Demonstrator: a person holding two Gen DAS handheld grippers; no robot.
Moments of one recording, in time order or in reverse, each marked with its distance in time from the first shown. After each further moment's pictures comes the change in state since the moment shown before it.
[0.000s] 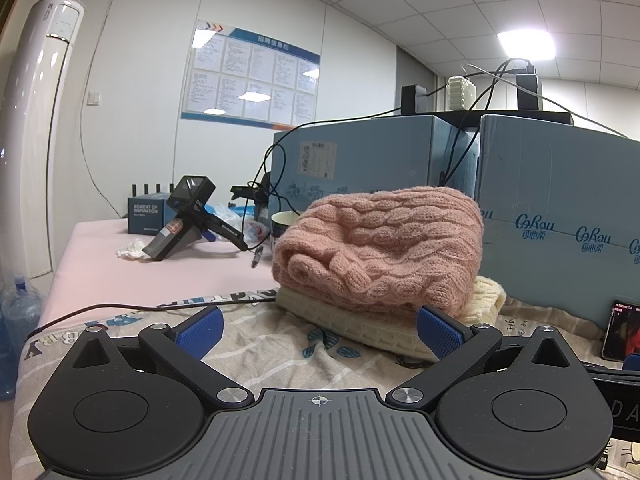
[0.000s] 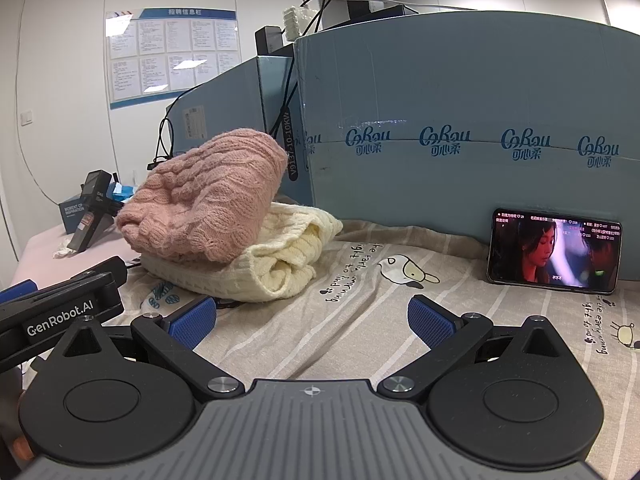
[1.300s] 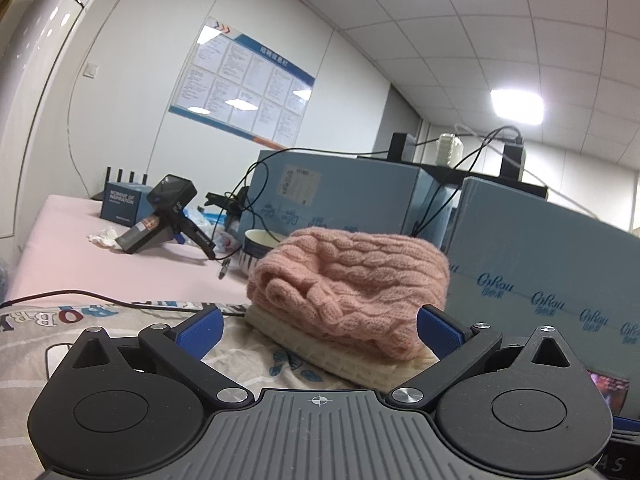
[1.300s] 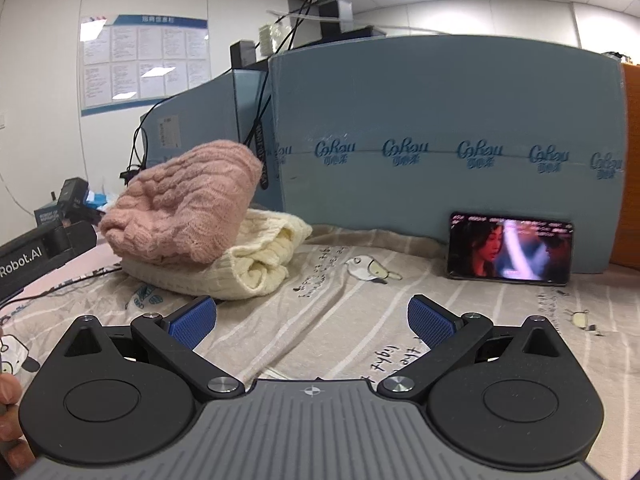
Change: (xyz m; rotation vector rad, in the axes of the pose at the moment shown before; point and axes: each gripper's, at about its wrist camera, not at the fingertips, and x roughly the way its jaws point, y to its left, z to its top) left arm -0.020 0.028 0.006 -0.182 -0.083 -0.150; right arm -0.032 0.009 -0.004 0.011 -0.041 -0.126
